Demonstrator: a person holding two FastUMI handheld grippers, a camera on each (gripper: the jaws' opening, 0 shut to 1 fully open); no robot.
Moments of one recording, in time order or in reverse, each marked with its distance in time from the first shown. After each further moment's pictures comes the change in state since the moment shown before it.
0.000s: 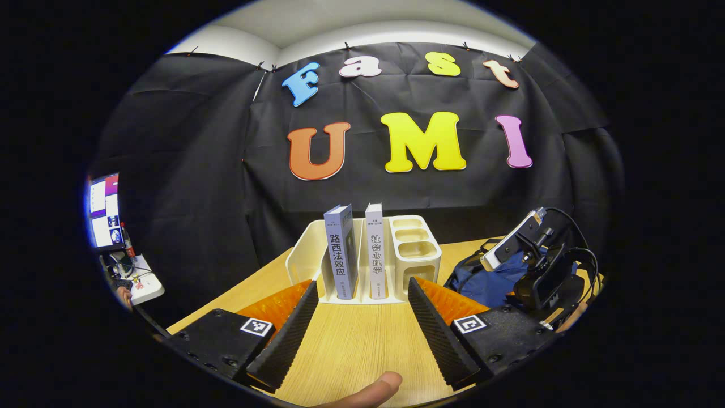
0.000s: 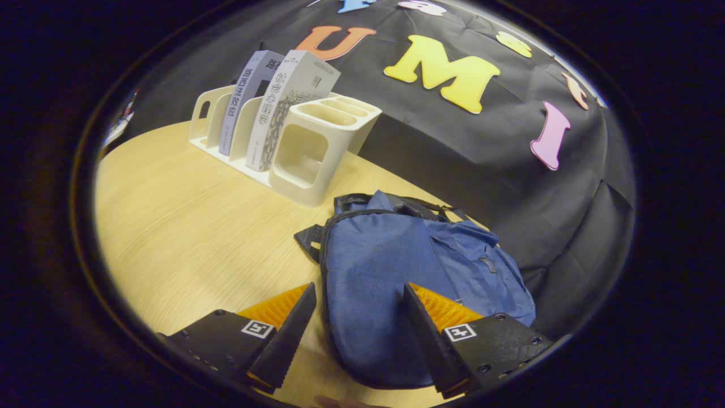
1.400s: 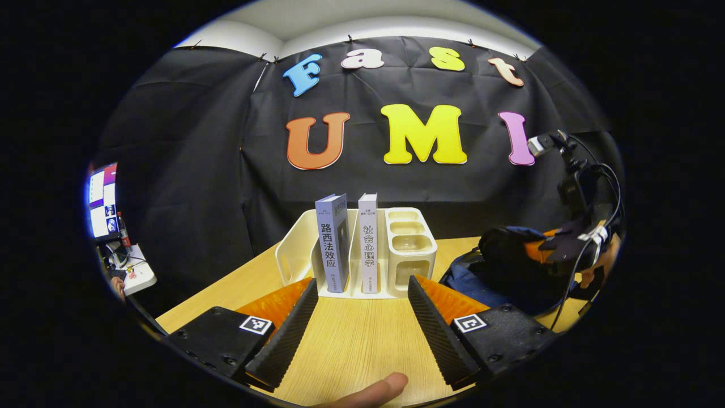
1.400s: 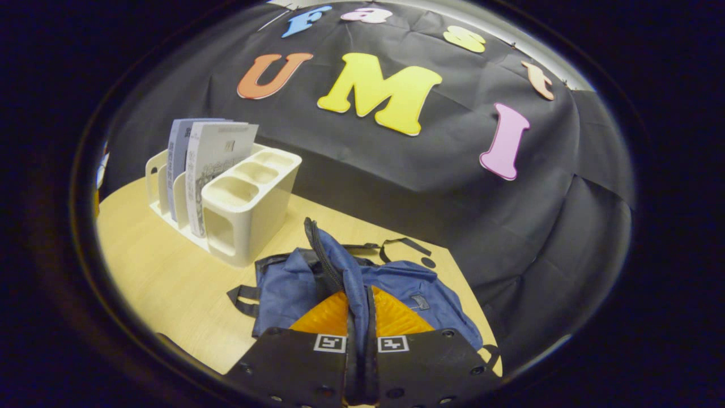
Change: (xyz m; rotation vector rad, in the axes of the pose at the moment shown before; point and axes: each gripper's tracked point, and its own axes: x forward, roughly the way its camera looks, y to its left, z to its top) left arm 0.010 -0.024 -0.013 -0.026 0.045 -0.007; right arm -0.028 -0.142 0.086 0.182 -0.135 -0.057
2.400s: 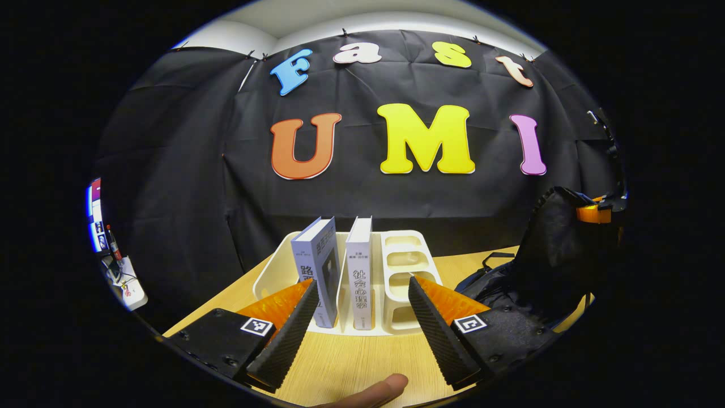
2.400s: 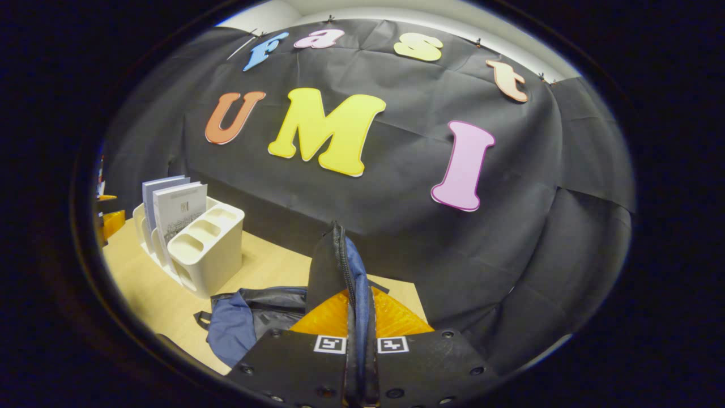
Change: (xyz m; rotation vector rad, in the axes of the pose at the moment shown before) left arm 0.096 -0.008 0.073 0.000 0.009 -0.029; right arm 0.004 -0.150 0.082 0.032 -0.130 0.000
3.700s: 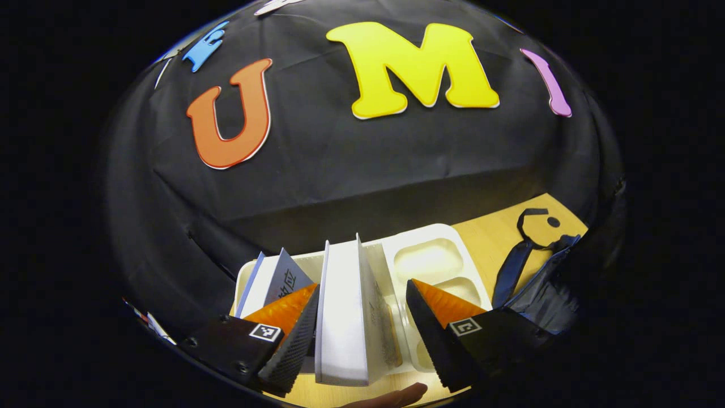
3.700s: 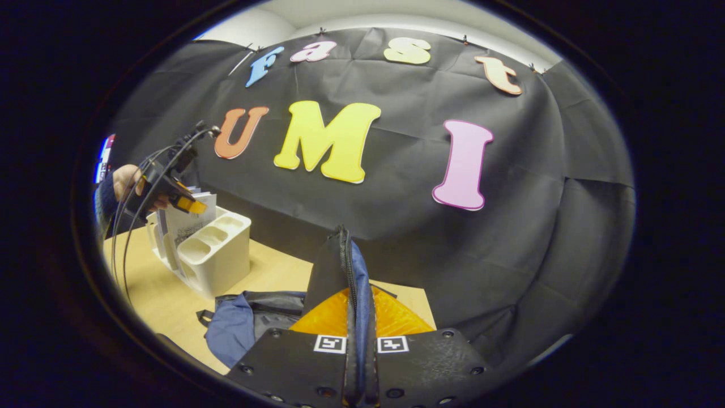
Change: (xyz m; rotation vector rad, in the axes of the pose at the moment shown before) left arm 0.195 0.000 -0.002 0.267 0.399 -0.028; right arm 0.002 -0.019 -0.020 0.049 -0.081 0.095
